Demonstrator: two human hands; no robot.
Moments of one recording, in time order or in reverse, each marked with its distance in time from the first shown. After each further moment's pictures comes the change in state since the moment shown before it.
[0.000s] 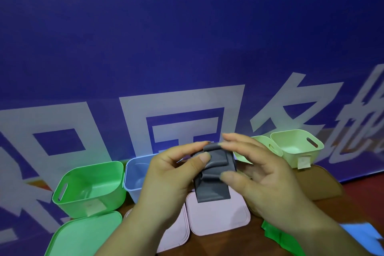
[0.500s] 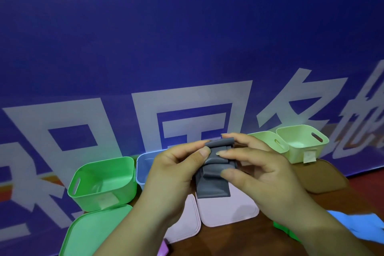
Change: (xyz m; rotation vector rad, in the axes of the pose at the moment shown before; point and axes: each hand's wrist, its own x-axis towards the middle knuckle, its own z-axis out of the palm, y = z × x) left_hand -0.018 0.009 -0.034 -0.031 -0.002 -0.115; right_hand -0.008 -0.007 0.040 -0.035 0.024 -0.068
